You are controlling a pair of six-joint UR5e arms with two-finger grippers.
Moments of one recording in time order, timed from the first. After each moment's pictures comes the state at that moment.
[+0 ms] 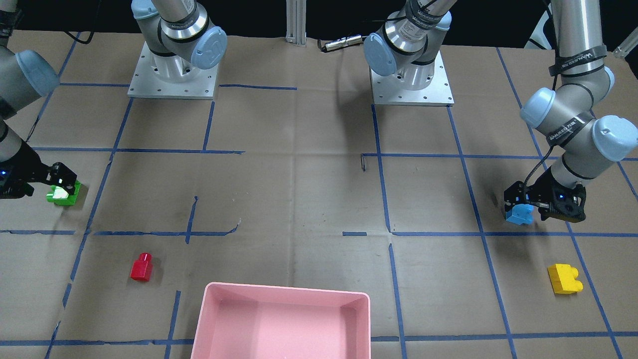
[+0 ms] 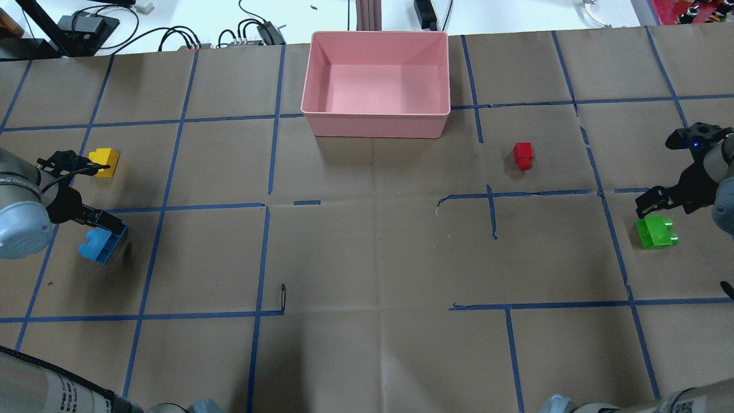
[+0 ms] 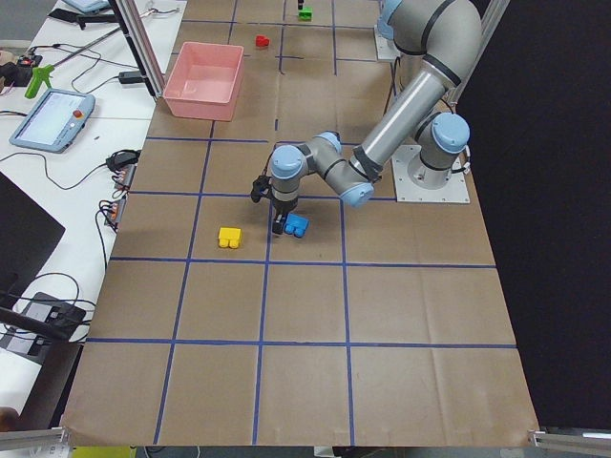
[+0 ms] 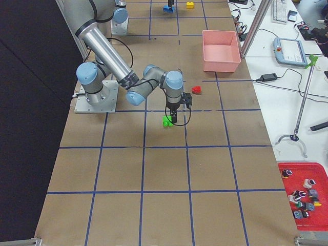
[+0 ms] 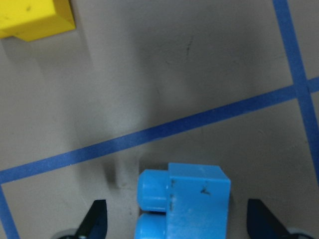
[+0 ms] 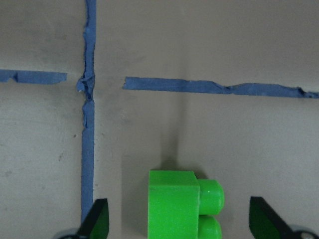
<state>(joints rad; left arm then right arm) -0.91 -1.93 -2.02 -0.72 1.54 0.95 0.94 -1.33 2.08 -2.36 -1.57 -0.69</state>
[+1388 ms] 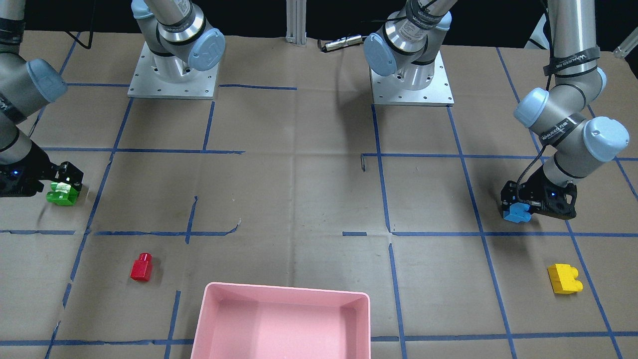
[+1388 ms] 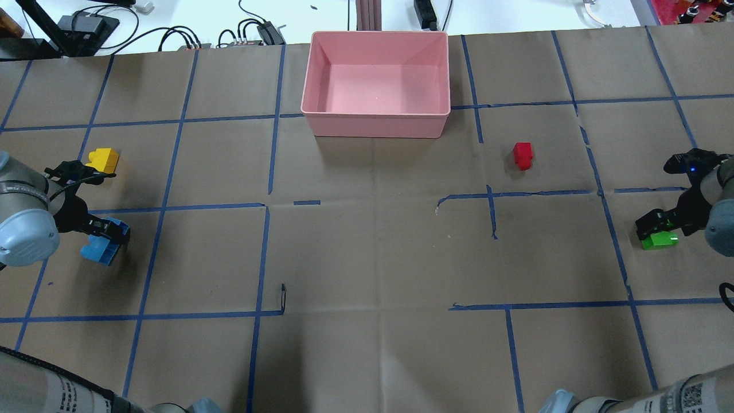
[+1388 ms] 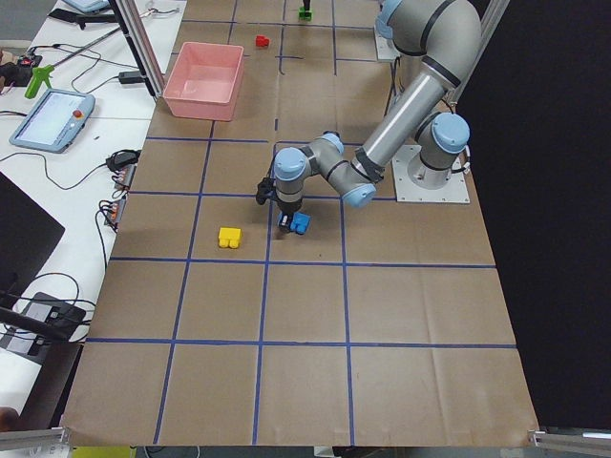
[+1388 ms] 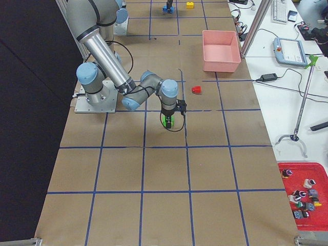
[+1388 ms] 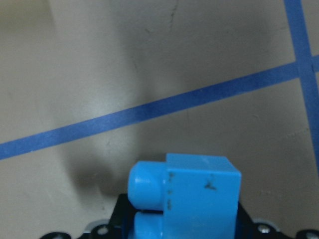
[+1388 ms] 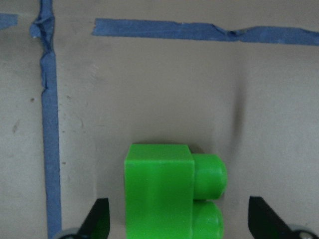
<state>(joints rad) -0.91 -1.92 -2.05 -0.72 1.57 0.93 0.89 -1.30 2.14 -2.41 -1.59 -0.72</state>
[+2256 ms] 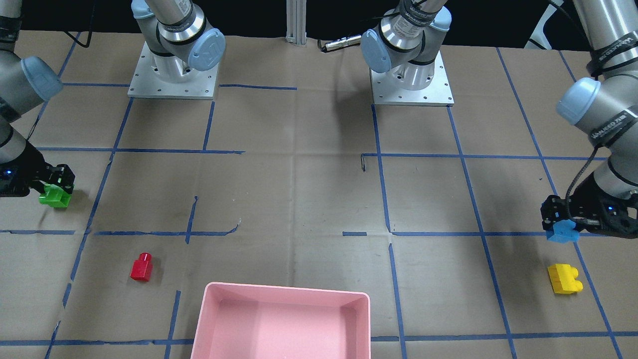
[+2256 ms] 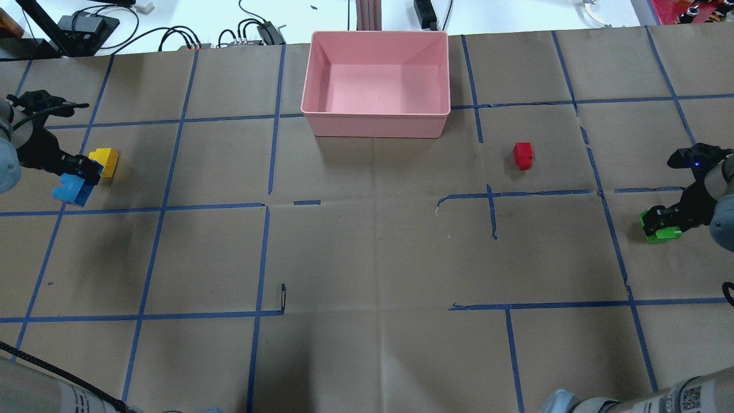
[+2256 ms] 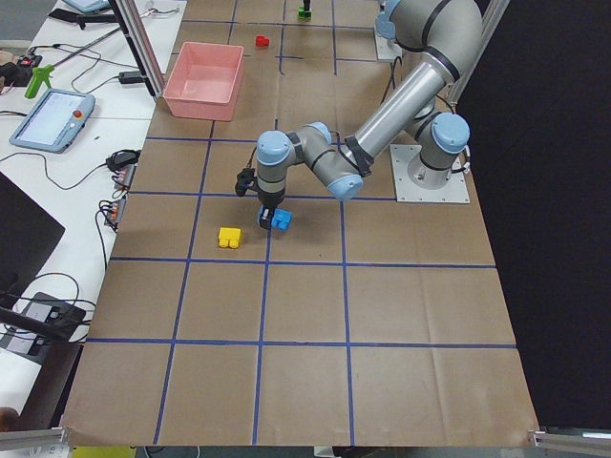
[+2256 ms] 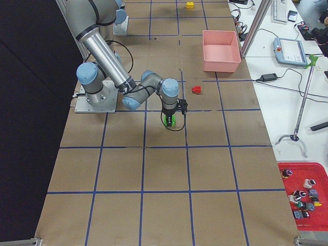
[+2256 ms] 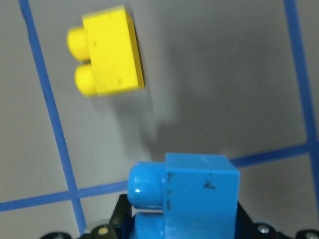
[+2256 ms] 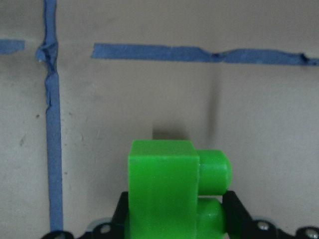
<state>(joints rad) -1.03 -1.91 -1.68 -1.03 1.57 0.72 0.89 -1.32 2.10 -2.39 -1.58 -0.72</state>
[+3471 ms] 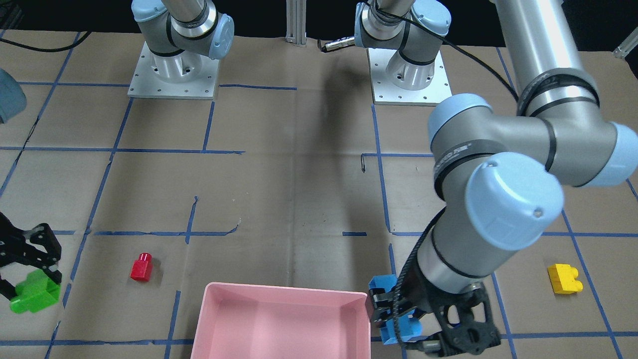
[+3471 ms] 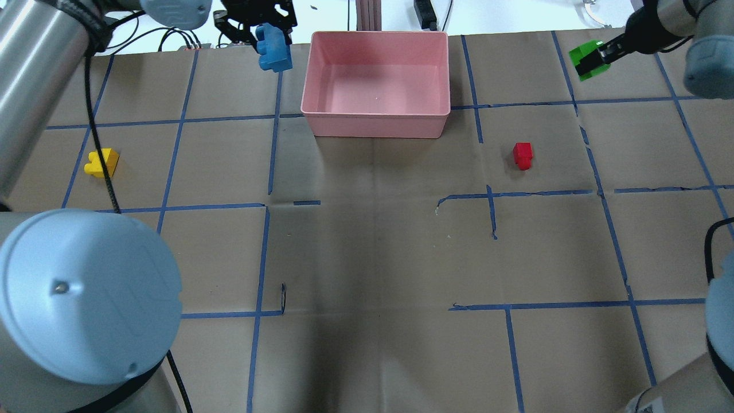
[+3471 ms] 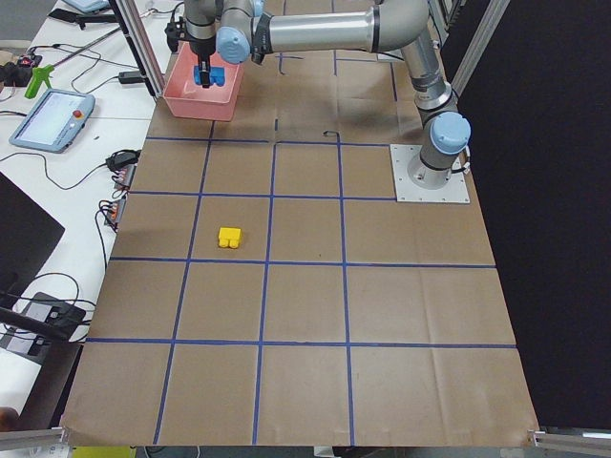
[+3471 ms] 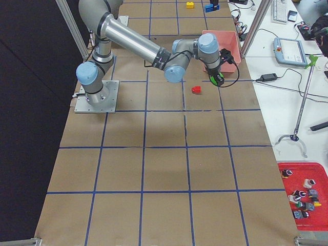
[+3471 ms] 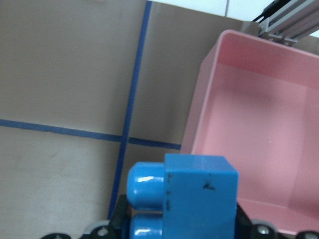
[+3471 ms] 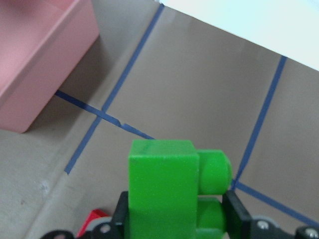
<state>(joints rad) -1.66 -2.25 -0.95 -1.30 1.48 -0.26 1.27 -1.15 1.48 -2.22 -1.25 -0.77</state>
